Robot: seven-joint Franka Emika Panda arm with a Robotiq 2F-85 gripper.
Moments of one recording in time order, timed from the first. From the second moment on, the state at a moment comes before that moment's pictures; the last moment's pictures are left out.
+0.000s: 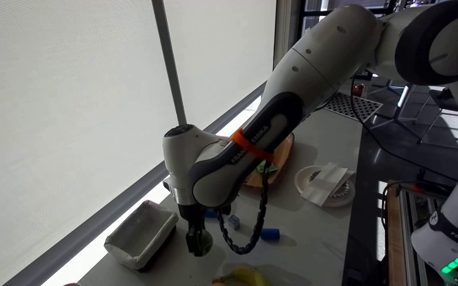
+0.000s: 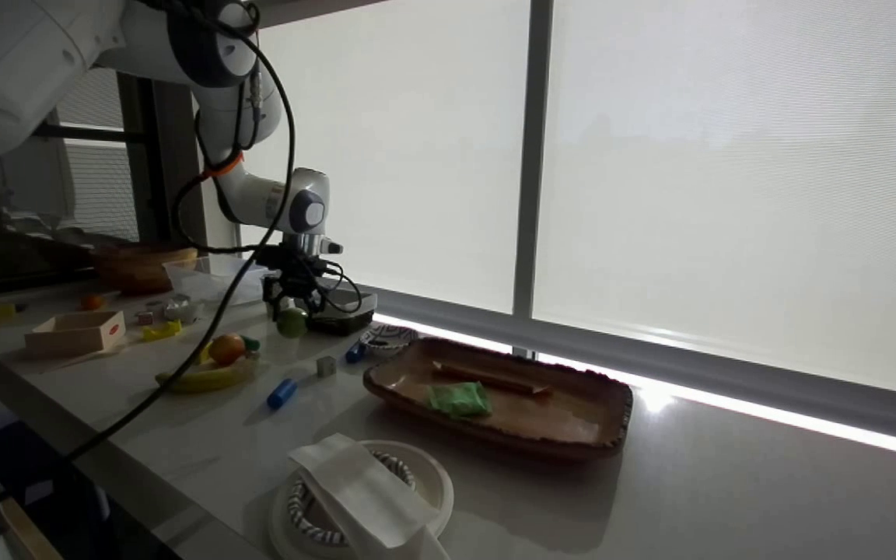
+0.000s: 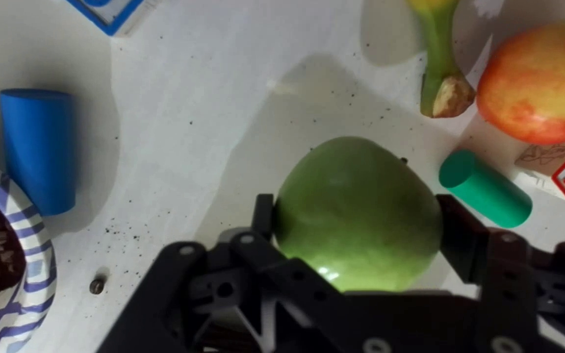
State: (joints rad) arm 0.23 0.68 0.24 -1.70 -0.01 2.34 -0.15
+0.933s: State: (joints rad) arm 0.25 0.80 0.24 -1.46 -0.01 2.23 -0.16
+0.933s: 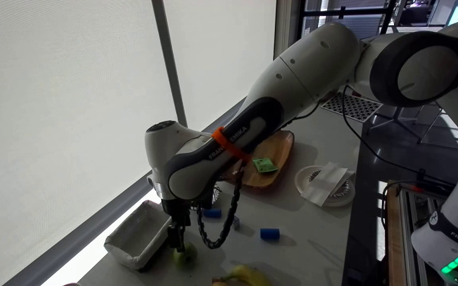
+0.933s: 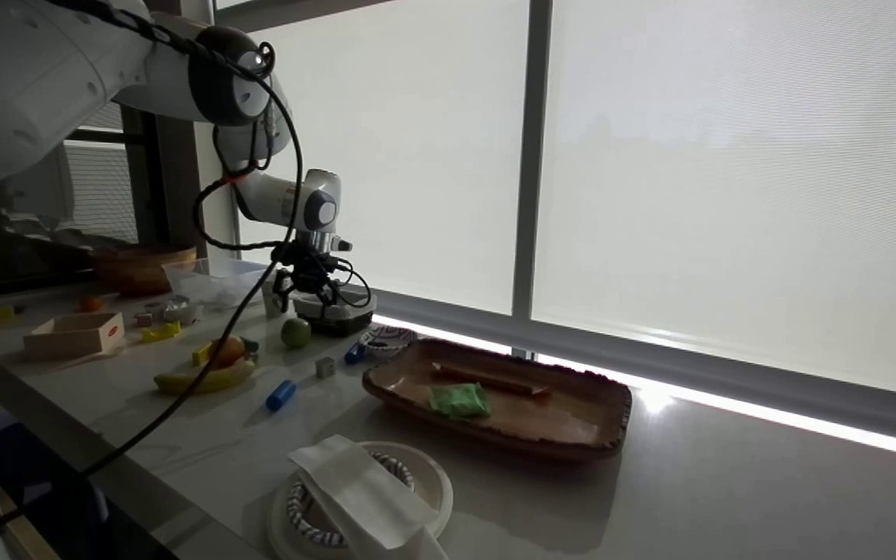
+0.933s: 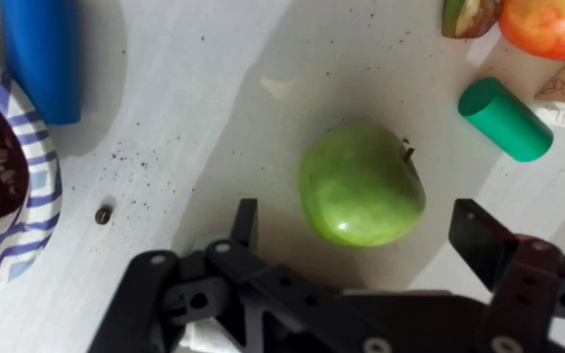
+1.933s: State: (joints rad) arm 0.24 0.70 0.35 -1.52 -0.03 2.23 -0.65
